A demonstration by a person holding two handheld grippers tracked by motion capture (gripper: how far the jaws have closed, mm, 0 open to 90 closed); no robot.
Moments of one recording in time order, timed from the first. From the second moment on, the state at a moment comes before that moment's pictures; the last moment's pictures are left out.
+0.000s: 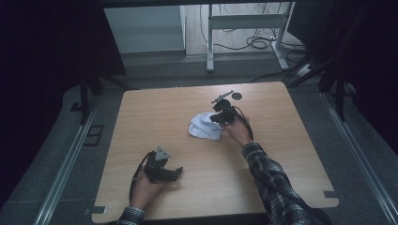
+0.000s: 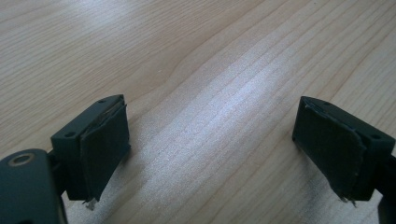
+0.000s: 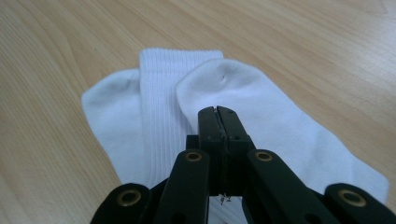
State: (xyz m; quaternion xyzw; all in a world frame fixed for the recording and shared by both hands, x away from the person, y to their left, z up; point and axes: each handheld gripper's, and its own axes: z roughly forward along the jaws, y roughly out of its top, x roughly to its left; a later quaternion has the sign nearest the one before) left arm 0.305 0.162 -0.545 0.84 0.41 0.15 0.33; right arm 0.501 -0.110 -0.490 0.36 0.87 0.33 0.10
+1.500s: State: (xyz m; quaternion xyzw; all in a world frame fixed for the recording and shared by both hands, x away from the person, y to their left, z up) left arm 0.305 0.162 -0.545 0.84 0.41 0.15 0.33; right arm 0.492 -0.189 -0.425 0.41 0.81 0.41 0.11
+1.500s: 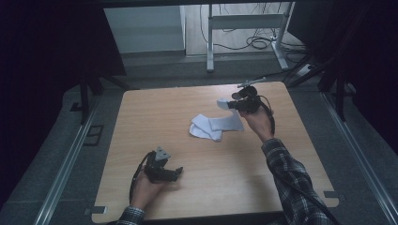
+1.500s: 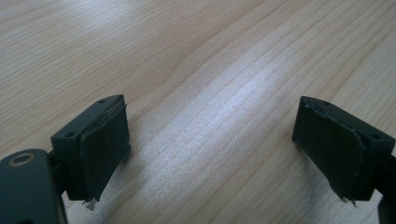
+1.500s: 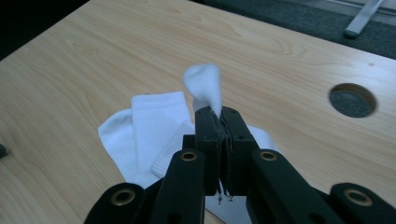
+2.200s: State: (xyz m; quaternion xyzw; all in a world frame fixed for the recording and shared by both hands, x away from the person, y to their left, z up) left arm 0.305 0.162 -0.545 0.84 0.41 0.15 0.33; right arm 0.459 -0.294 -0.338 0.45 0.76 0.43 0.19
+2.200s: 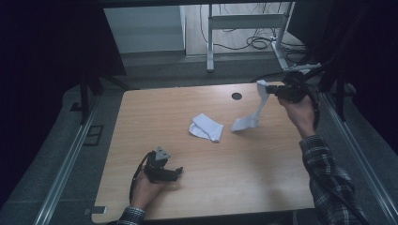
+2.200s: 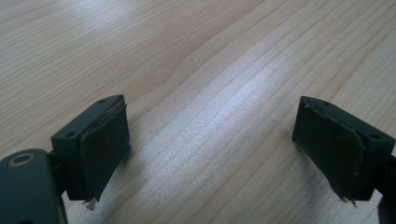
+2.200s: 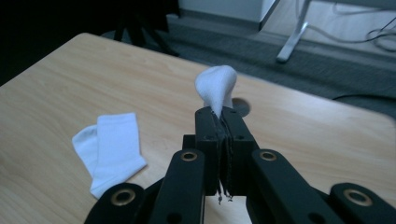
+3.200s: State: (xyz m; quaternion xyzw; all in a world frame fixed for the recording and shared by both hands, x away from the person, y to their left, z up) left arm 0.304 0.162 -0.545 0.83 0.41 0.15 0.33; right arm 0.444 -0.185 -0.507 0.39 0.85 0.35 0.05
